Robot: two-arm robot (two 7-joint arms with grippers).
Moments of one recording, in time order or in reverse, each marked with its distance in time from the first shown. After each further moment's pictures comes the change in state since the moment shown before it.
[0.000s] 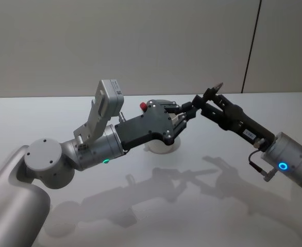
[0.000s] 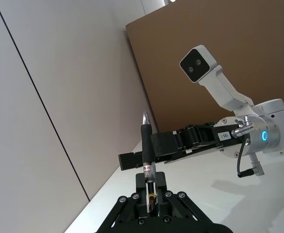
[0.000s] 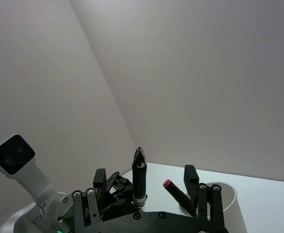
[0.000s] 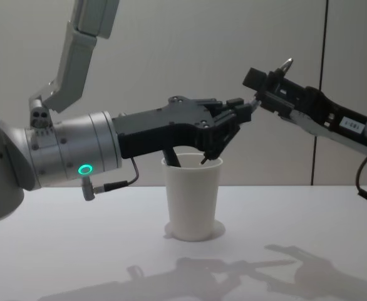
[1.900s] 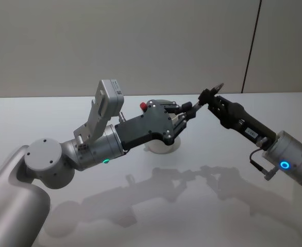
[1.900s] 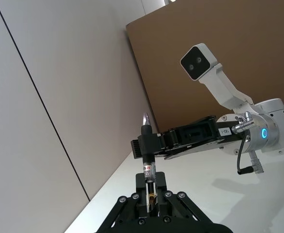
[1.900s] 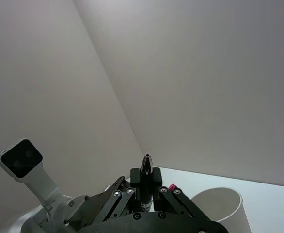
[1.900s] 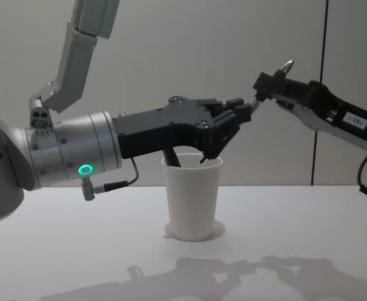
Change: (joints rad) left arm 0.000 0.000 0.000 0.000 0.000 0.000 0.000; right arm 0.008 0.015 -0.019 0.007 0.043 -0.013 0.015
